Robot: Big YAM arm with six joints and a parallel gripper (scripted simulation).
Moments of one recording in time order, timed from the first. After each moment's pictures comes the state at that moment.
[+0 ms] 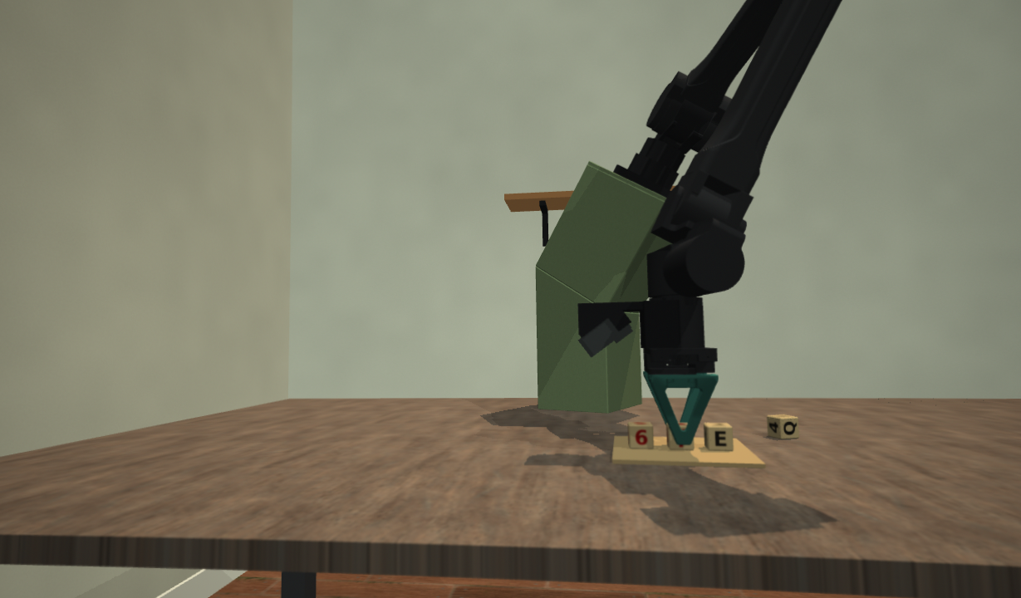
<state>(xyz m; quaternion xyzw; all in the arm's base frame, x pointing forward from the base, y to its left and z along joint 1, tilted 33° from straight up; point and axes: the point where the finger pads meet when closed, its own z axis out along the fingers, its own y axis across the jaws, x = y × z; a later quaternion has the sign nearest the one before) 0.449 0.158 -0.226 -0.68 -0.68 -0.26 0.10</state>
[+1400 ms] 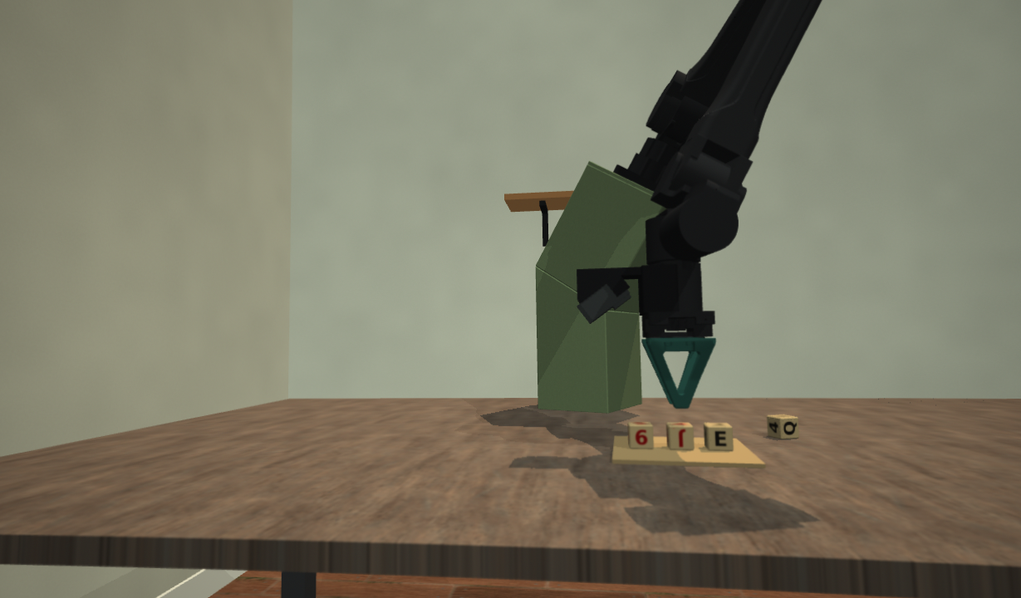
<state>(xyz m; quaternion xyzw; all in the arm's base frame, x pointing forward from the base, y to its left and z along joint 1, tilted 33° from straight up) 0.441 0.139 -0.195 -0.68 -0.68 -0.26 0.10</state>
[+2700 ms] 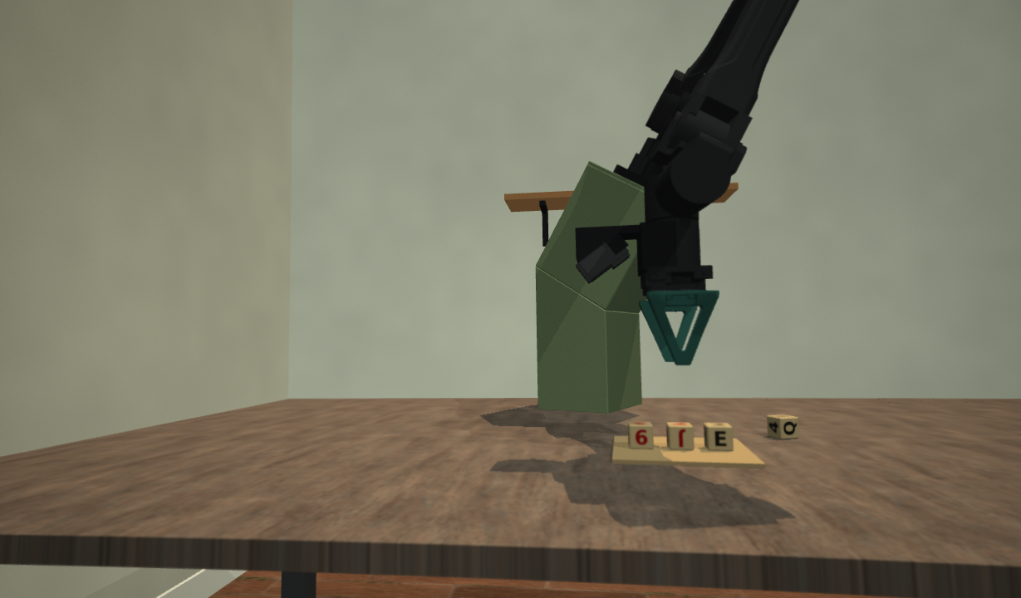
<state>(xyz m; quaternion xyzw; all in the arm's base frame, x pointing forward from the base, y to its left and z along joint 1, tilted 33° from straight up) 0.431 0.116 -0.156 -0.68 -0.68 -0.26 0.10</state>
